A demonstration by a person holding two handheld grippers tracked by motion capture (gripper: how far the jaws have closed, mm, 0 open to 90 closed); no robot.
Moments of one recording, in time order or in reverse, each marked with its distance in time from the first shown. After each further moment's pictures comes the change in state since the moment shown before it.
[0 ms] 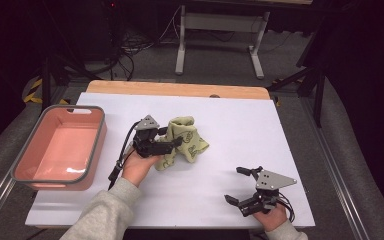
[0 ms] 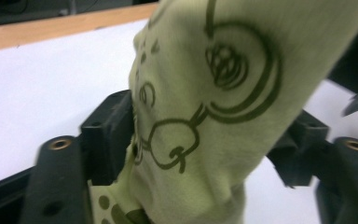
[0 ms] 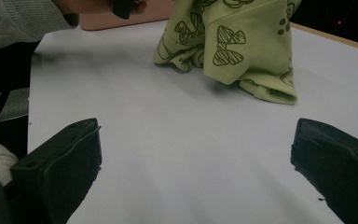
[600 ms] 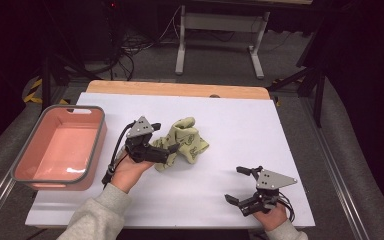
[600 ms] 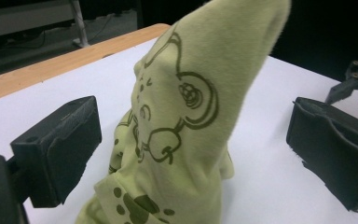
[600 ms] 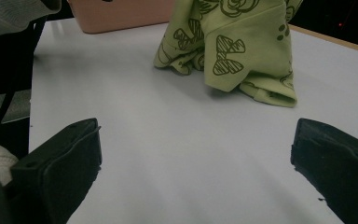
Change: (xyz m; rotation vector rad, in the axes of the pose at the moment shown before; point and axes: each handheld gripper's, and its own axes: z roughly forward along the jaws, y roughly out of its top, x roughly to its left) left arm -0.021 0.007 -0.030 -0.031 0.054 0.140; right arm -0.001 0.001 -0.001 -0.009 0.003 0.002
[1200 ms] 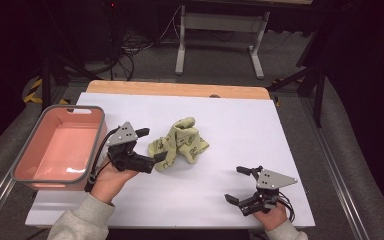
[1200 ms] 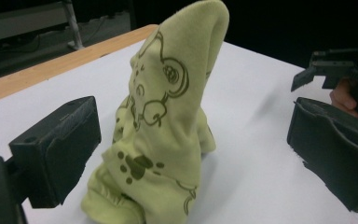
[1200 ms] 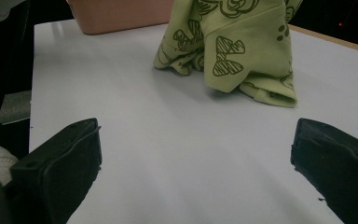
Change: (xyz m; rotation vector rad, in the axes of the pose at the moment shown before) left arm -0.006 -0.005 -0.049 0.005 -0.030 0.023; right arm 0.000 0.000 0.000 -0.002 0.001 0.004
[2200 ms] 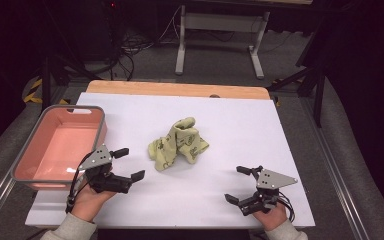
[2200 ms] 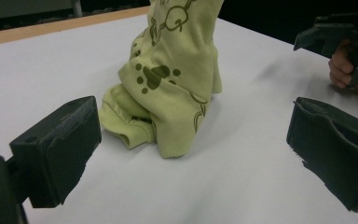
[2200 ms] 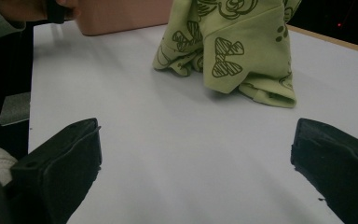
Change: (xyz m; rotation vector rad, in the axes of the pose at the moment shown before) left arm 0.011 -0.074 -0.034 -0.025 -0.003 -0.076; right arm 0.000 0.000 0.000 -0.001 -0.003 0.002
